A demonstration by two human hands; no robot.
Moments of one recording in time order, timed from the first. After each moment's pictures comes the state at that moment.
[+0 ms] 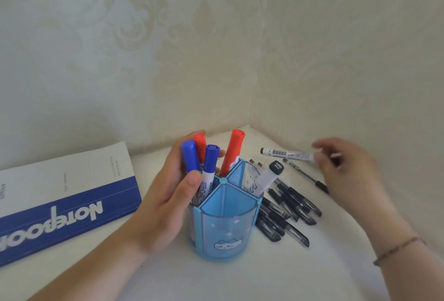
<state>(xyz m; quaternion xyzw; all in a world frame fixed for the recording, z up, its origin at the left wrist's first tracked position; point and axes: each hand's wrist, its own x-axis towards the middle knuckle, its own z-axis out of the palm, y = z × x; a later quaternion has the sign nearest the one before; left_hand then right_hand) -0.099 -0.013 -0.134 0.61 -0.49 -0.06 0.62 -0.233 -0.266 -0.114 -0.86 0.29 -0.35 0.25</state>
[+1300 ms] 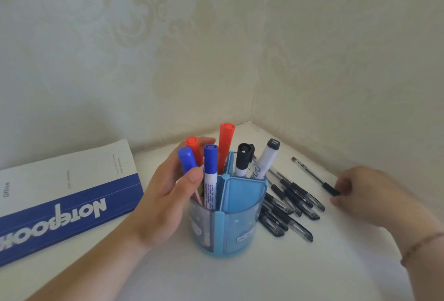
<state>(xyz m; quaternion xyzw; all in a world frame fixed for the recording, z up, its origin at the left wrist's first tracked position) -0.093 -0.011 -0.137 0.62 -0.45 -0.07 0.64 -0.259 -0.284 -0.116 -0.90 0.43 0.02 0.09</state>
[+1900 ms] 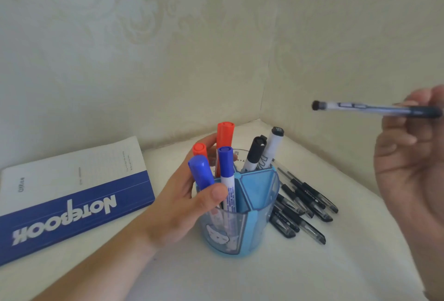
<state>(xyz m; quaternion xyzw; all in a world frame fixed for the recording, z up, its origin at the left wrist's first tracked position) -0.099 -0.009 -0.133 0.61 -0.47 -0.16 0.62 -0.255 -0.251 -0.082 -0.31 -0.13 -0.41 0.84</state>
